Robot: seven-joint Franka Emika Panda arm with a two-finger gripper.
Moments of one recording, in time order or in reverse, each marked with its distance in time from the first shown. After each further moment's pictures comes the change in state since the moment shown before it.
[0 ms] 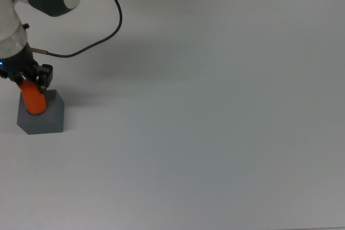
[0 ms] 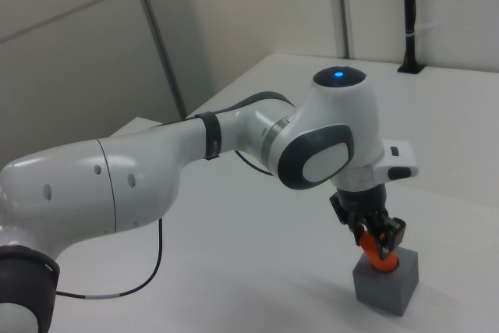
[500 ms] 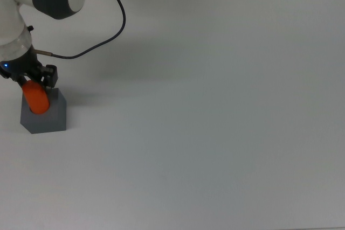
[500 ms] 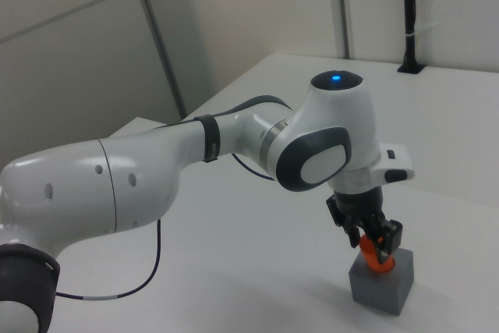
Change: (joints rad) arm 0.008 -0.001 0.000 -0.013 -0.009 0.000 0.000
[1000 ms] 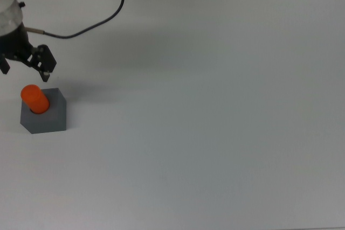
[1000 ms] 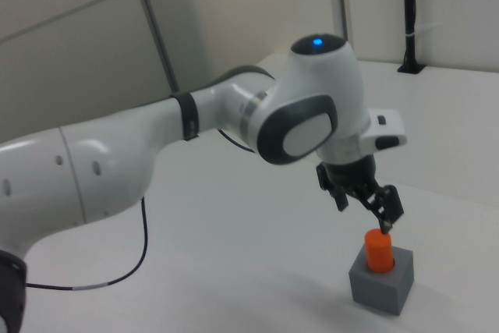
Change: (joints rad) arm 0.004 -0.092 0.000 0.019 0.000 -0.029 0.000
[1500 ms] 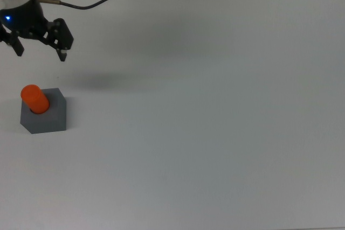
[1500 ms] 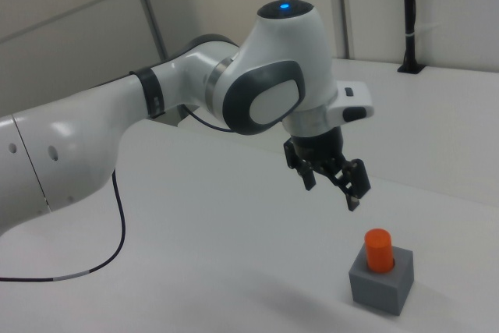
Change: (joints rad) arm 0.061 -0.080 0.001 0.000 -0.001 -0.106 -0.004
